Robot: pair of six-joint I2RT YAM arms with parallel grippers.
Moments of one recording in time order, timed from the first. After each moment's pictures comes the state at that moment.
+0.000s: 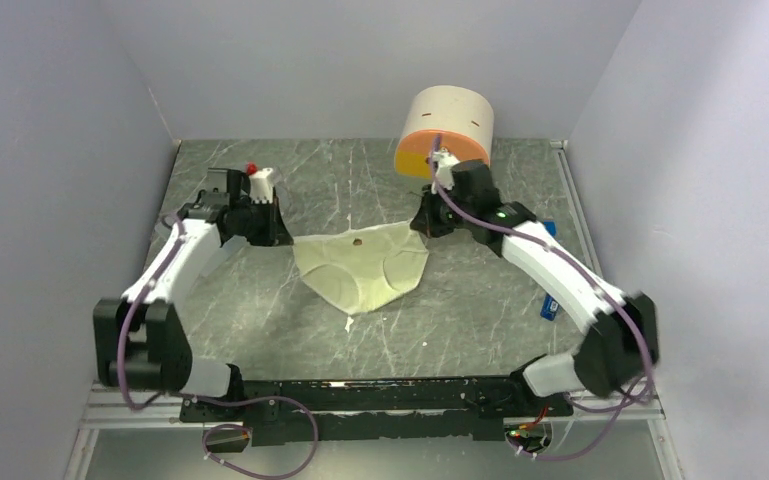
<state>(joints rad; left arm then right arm) -0.07 1.45 1.06 -0.58 0.54 -0.03 0.48 1.46 1.15 -0.41 -0.25 0.22</state>
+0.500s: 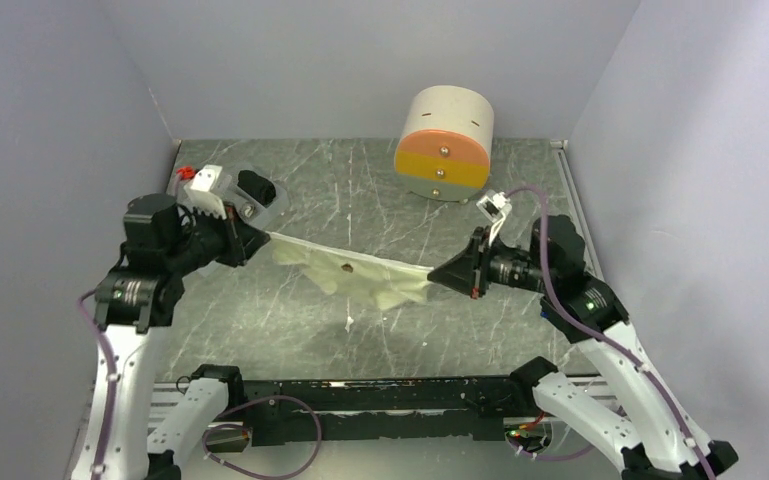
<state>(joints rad) -0.07 0.83 1.18 -0.81 0.49 -0.17 0.48 0.75 0.95 -0.50 -0.65 0.40</state>
